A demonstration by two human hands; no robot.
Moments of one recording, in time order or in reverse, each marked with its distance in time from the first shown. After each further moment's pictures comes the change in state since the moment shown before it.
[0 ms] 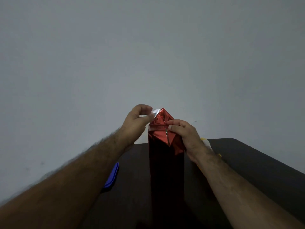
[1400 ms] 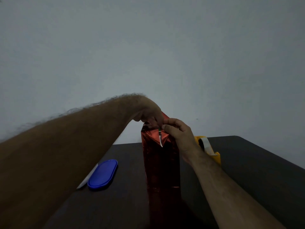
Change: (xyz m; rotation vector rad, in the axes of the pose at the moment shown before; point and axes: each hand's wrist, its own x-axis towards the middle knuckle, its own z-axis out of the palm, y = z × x) left_hand 0.052 0.074 0.051 0.964 -0.457 -0.601; right_hand 0.004 0.021 -0.005 0.053 -0.025 -0.090
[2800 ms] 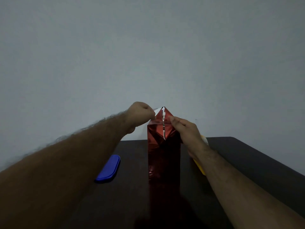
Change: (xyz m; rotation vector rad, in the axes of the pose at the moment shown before) left_hand -0.001 -0.069 0.022 -0.644 0.396 0.291; right_hand -0.013 -0.031 0.003 -0.198 0.062 0.055
